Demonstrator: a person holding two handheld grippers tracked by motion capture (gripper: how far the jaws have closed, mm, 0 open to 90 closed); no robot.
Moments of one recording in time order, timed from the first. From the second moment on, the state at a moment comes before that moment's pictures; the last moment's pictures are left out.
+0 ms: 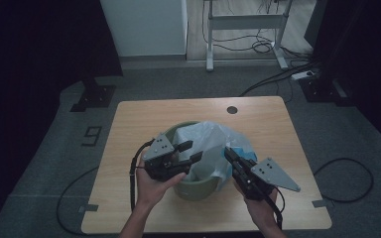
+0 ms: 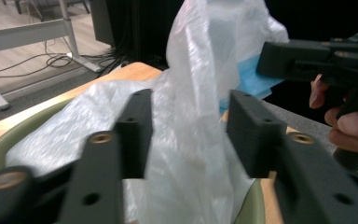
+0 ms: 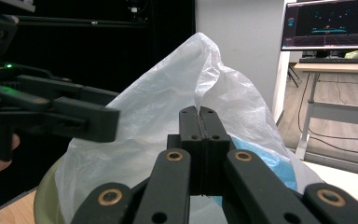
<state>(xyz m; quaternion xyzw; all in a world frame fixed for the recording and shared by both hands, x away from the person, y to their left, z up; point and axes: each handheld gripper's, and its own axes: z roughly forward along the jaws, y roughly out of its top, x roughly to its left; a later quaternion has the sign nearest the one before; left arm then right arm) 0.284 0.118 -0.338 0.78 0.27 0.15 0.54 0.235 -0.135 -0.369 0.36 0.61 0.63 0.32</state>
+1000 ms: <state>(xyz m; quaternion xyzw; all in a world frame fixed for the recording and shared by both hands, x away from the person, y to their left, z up) 0.274 0.189 -0.363 0.72 0.35 0.19 0.56 0.193 -0.146 -0.395 0.34 0.62 0.64 0.30</state>
